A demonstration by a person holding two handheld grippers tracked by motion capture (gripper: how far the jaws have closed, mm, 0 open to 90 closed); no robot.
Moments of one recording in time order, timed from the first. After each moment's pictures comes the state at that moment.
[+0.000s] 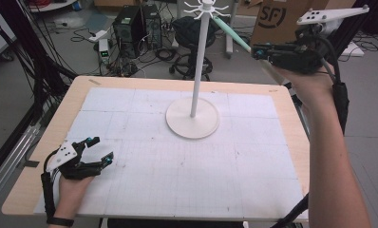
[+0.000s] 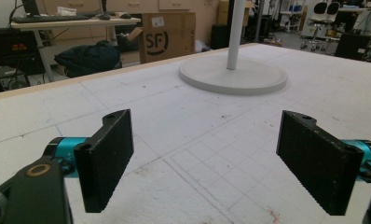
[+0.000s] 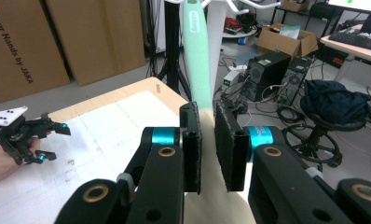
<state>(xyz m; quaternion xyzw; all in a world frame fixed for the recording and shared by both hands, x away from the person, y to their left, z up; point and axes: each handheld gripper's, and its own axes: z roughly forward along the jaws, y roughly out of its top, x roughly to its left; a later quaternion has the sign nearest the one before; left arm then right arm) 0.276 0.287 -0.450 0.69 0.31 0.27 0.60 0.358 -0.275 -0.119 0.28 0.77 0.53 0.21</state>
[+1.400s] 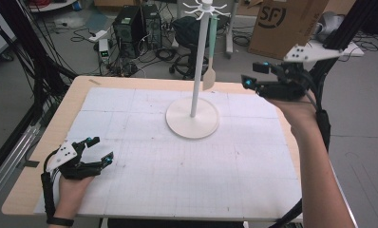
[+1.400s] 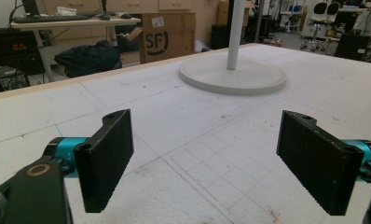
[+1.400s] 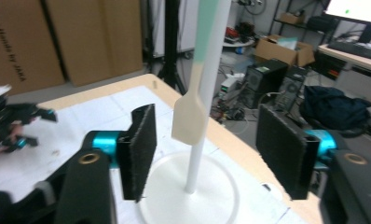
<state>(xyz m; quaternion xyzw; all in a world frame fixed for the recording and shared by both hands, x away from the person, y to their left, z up) 0.277 0.287 -0.450 0.69 0.31 0.27 0.60 0.352 -0.278 -0.189 0.26 0.76 0.54 0.23</state>
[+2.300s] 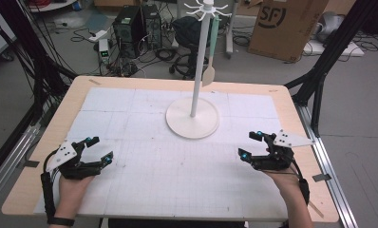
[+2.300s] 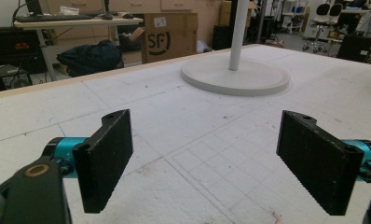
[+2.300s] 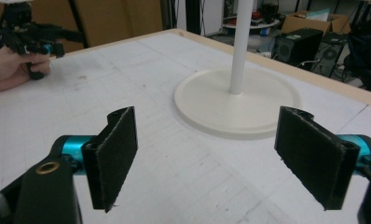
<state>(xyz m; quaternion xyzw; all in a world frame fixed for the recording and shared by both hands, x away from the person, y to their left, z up) 0.277 0.287 -0.450 0.69 0.31 0.27 0.60 0.293 -0.311 -0.386 0.27 0.76 0.57 0.17</state>
